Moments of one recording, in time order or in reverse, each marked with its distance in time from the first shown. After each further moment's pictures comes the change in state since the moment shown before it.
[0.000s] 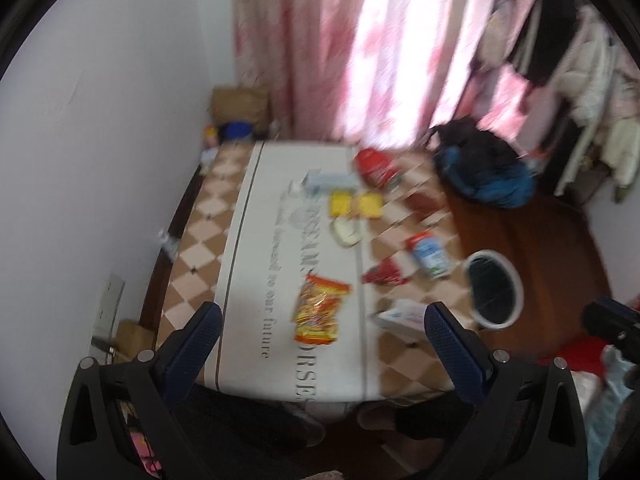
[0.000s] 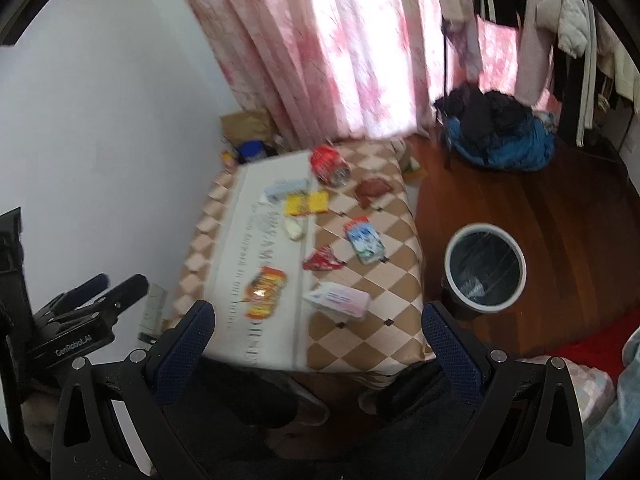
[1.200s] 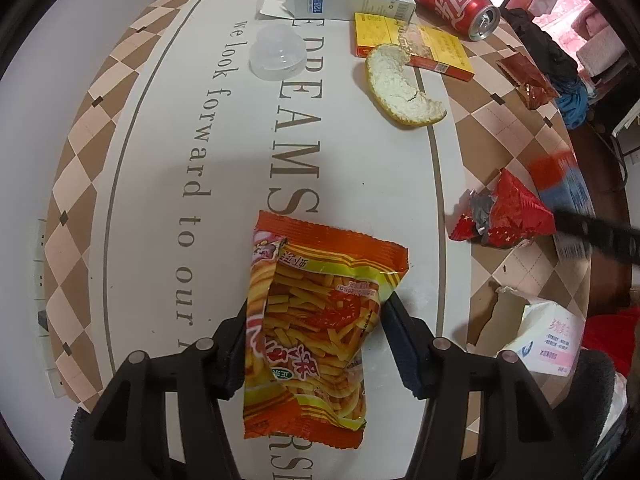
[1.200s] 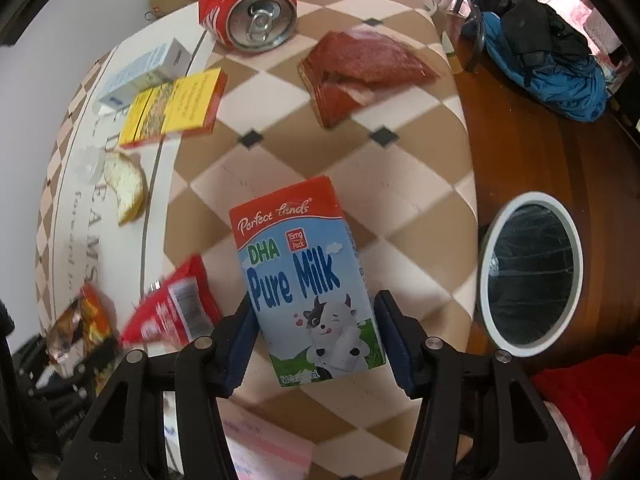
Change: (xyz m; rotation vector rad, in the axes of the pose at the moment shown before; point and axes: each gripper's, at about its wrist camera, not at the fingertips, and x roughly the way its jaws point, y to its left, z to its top) left arm 0.251 0.014 -0.019 -0.001 0.433 0.015; right arm 0.356 -0.058 0.061 -0.086 0.447 -0.119
